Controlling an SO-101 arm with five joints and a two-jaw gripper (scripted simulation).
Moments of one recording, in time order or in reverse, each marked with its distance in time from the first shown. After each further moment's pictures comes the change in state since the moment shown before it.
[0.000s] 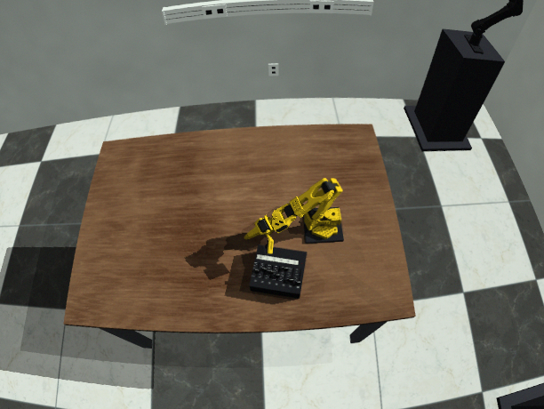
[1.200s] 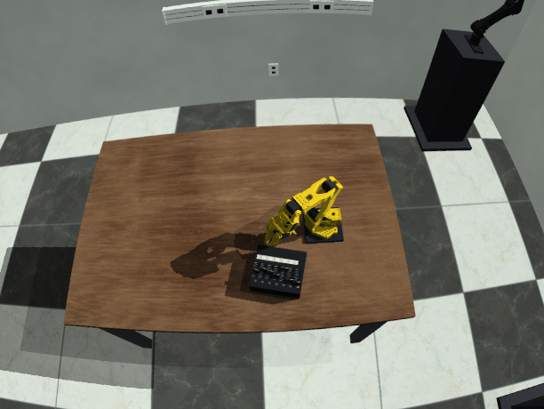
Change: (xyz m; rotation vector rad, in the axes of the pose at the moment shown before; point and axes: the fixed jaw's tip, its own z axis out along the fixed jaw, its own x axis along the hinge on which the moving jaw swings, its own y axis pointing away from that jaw) arm -0.048 0.000 -0.051 -0.222 -0.651 -1.410
